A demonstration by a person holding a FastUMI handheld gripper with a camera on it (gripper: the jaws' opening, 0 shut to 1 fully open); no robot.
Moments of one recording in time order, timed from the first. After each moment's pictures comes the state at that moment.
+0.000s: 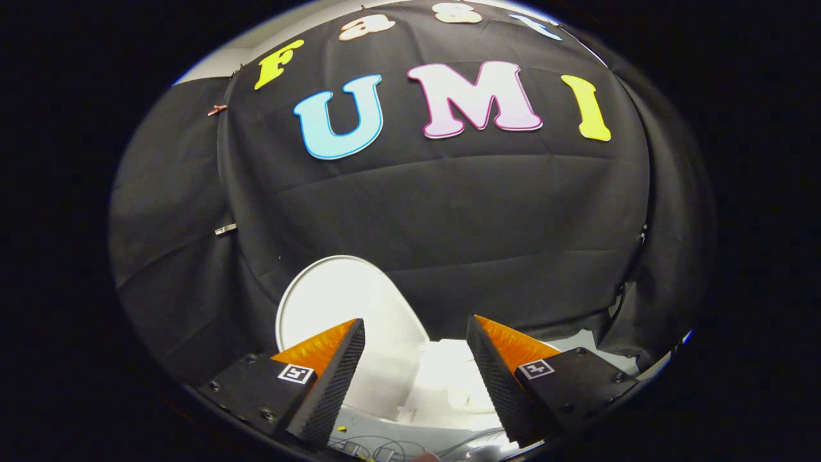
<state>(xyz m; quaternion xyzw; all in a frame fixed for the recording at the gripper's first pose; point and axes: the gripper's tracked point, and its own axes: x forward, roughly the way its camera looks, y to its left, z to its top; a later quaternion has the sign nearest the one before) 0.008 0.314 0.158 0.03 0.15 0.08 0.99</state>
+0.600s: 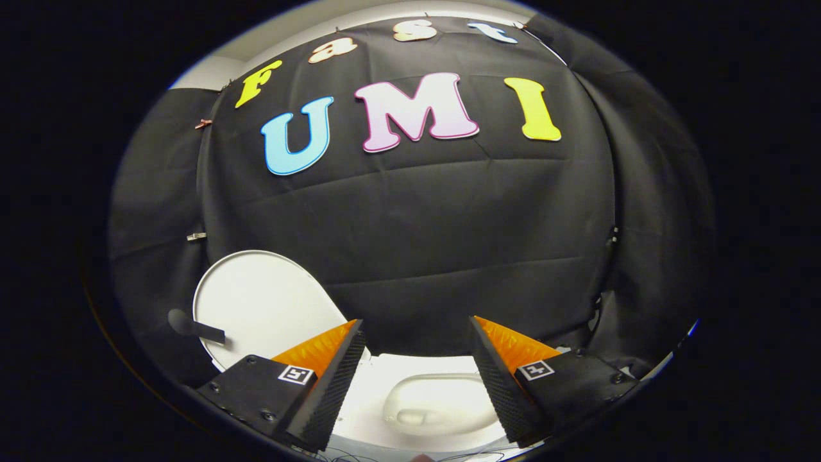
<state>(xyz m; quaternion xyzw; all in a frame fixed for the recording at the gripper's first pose) 0.019 0.171 0.104 0.03 0.07 0.04 1.00</state>
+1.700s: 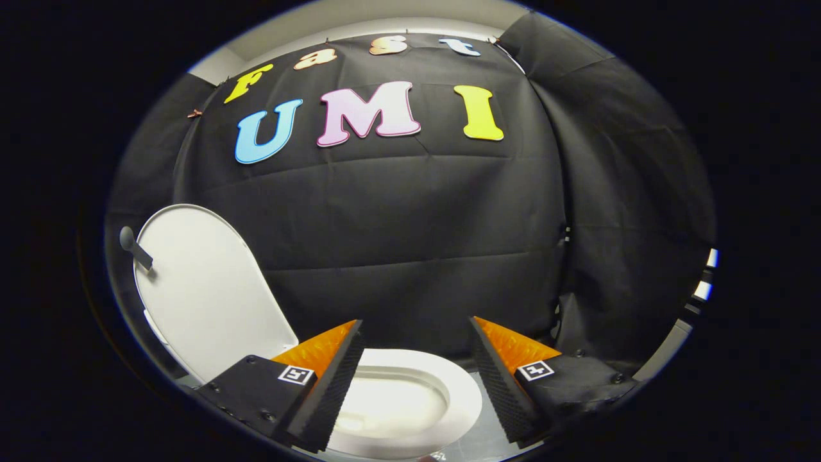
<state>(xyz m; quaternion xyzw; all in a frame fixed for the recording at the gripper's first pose) 0.005 0.063 0.007 0.00 0.00 -0.03 1.00</state>
